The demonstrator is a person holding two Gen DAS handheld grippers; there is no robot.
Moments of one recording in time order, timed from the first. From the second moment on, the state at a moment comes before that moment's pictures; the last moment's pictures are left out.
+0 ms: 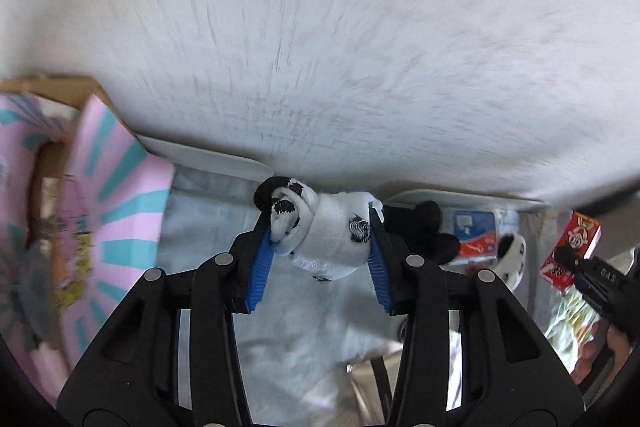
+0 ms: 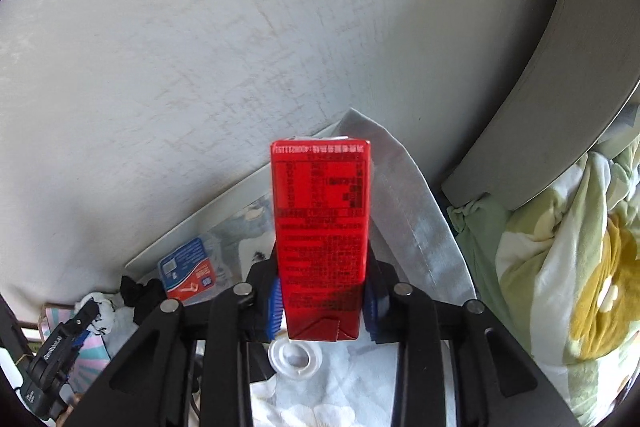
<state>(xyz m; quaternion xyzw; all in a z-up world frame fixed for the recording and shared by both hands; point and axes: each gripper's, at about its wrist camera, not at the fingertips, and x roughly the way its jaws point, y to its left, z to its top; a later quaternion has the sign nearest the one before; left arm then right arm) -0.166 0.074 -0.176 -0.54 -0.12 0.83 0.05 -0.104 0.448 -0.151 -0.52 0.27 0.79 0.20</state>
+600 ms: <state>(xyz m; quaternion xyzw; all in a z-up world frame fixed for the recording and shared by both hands) -0.121 -0.002 -0.073 -0.47 -0.13 0.87 0.02 -0.084 0.395 -0.075 -0.50 0.19 0.84 0.14</state>
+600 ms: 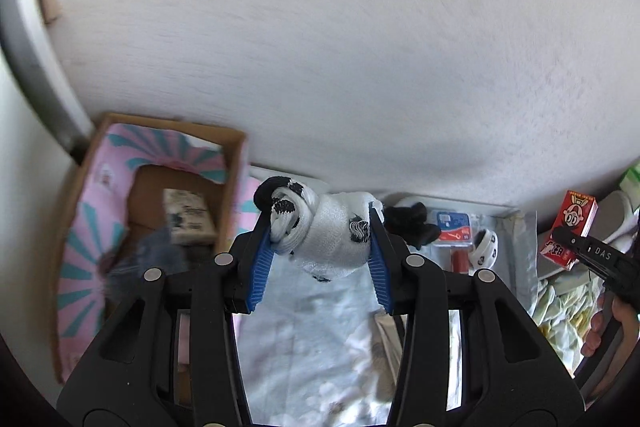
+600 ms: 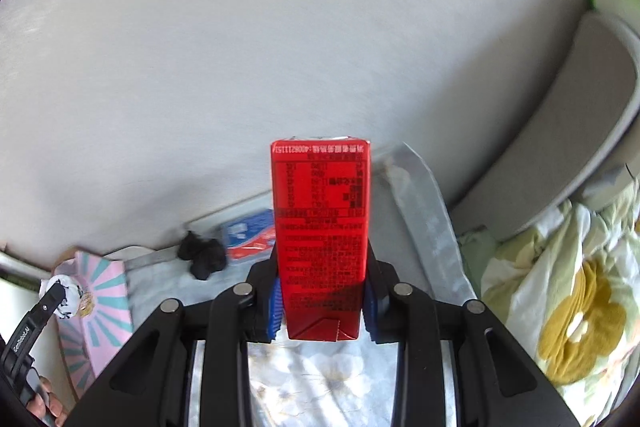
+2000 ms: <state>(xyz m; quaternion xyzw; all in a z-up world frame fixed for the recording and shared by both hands) -0.017 -0.129 -0.103 -0.53 -0.11 0.84 -0.09 -0.133 0.000 -0.069 -0.56 -0.09 0.77 -0.28</state>
